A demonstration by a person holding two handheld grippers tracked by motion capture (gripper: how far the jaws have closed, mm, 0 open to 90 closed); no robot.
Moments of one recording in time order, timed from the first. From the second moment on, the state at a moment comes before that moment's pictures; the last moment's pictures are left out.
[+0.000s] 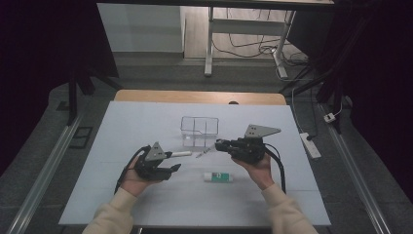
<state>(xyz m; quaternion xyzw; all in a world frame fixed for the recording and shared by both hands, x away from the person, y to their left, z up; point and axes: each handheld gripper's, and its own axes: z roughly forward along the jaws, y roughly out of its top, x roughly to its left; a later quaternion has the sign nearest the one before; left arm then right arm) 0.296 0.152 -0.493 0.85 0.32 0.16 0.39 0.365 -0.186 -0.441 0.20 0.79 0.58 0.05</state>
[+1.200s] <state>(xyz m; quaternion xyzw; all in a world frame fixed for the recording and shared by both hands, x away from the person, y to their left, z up) 0.272 0.217 -0.510 0.83 0.38 0.16 0.37 0.382 -0.182 -0.404 0.20 0.77 0.60 0.08</state>
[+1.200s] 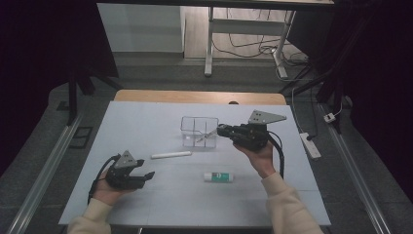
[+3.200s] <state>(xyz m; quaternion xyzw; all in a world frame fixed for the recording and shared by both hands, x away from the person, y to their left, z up) 0.277 0.221 -0.513 0.83 0.39 0.15 0.37 0.464 -0.115 -0.406 0.24 0.80 0.54 0.07</state>
